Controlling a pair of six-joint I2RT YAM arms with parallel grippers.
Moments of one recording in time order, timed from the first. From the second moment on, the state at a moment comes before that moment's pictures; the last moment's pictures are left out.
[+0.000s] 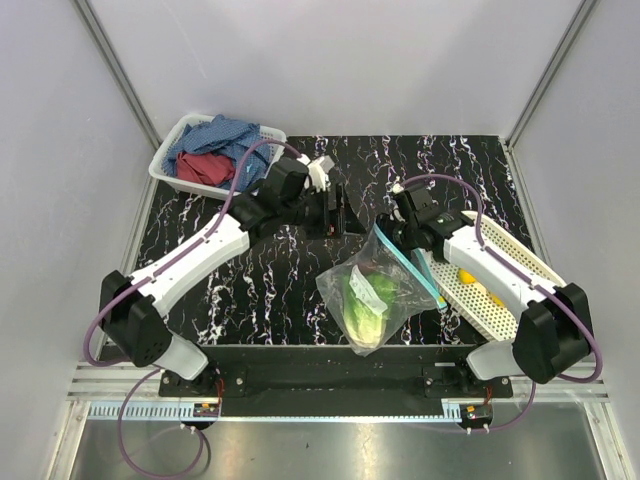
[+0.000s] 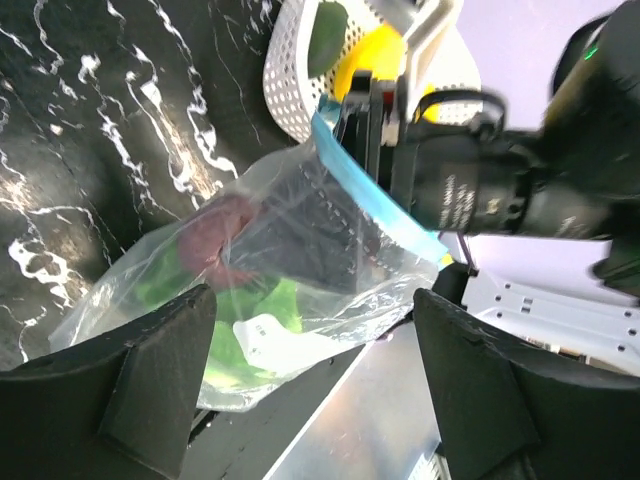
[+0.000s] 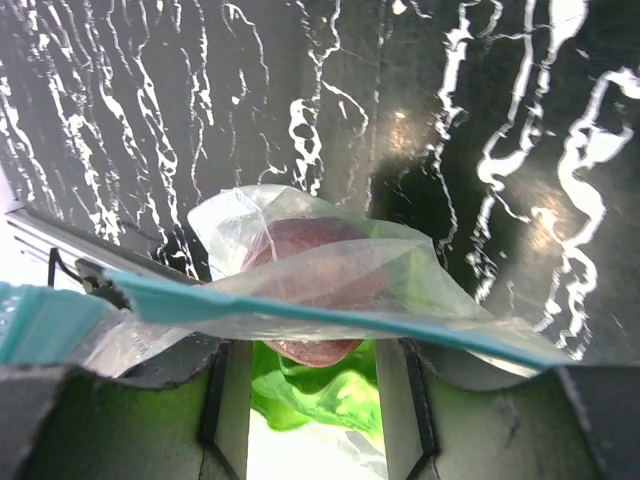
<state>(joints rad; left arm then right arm) -0.69 1.49 1.35 -0.45 0.45 -0.74 0.50 1.39 1.05 -0.62 -0.29 0.65</state>
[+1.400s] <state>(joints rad) -0.89 1.58 1.40 -0.65 0.21 -0.69 0.51 1.36 1.13 -0.85 -0.28 0.70</state>
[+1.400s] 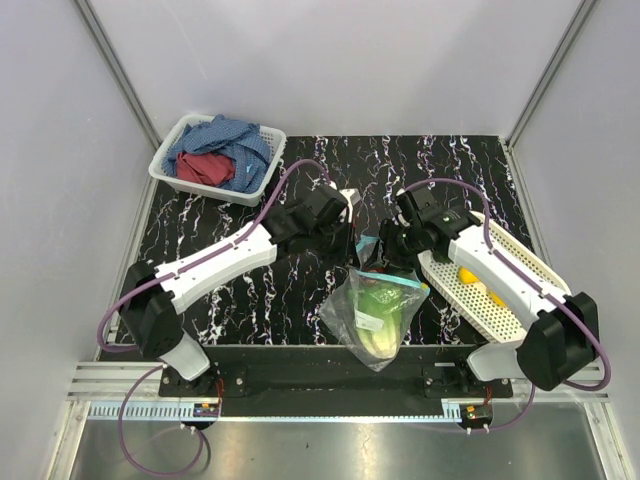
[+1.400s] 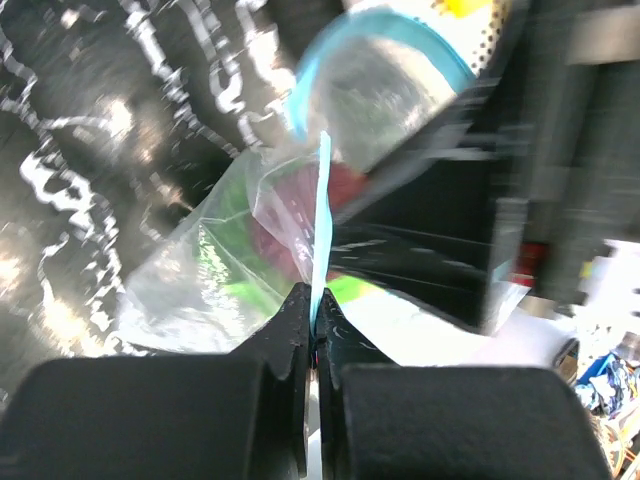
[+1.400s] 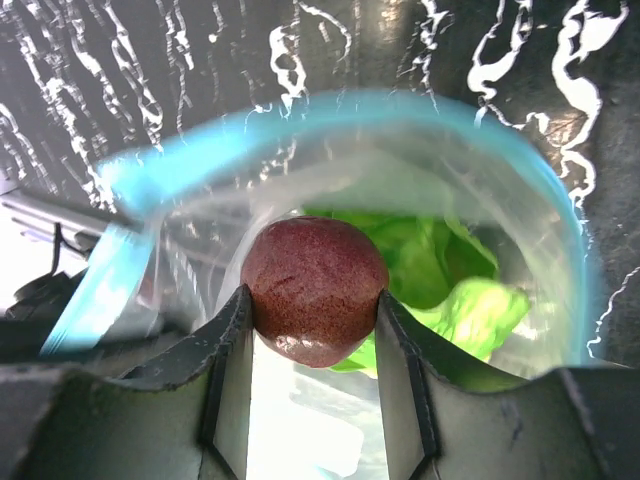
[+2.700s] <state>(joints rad) -0.79 1.45 1.35 -0.72 0.20 -0.61 -0.09 1.41 1.21 -1.16 0.07 0.51</state>
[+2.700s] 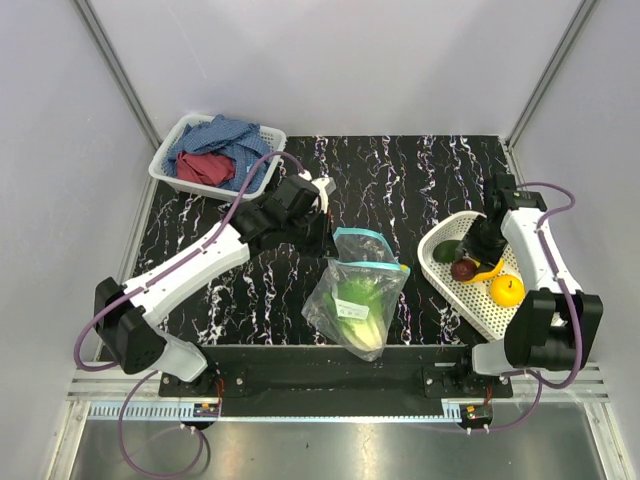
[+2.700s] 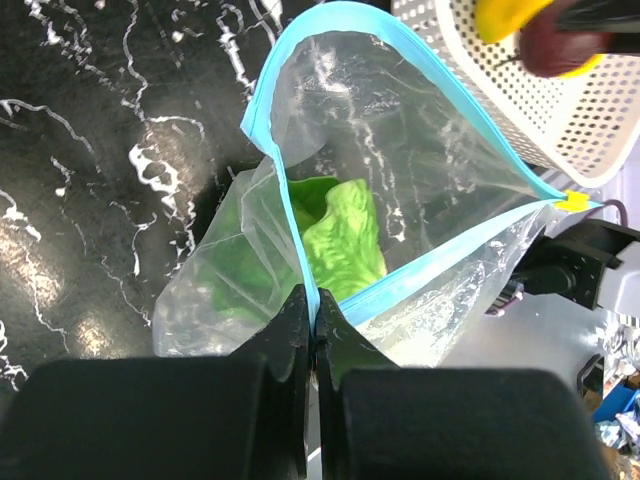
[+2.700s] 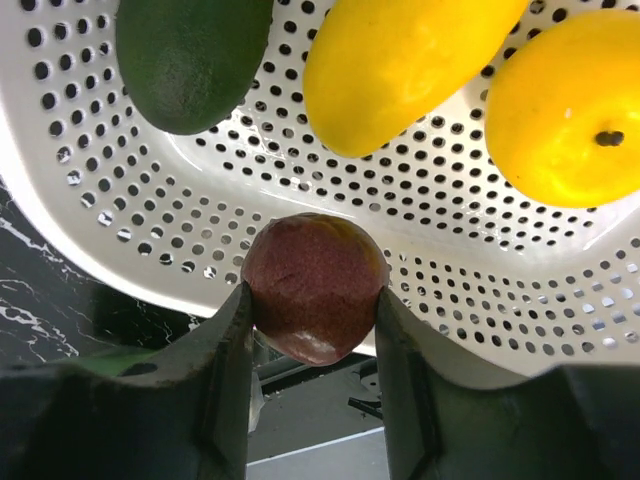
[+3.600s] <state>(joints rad) -0.79 1.49 1.41 -0.72 0.26 -0.57 0.51 1.23 1.51 -1.12 -0.21 0.56</state>
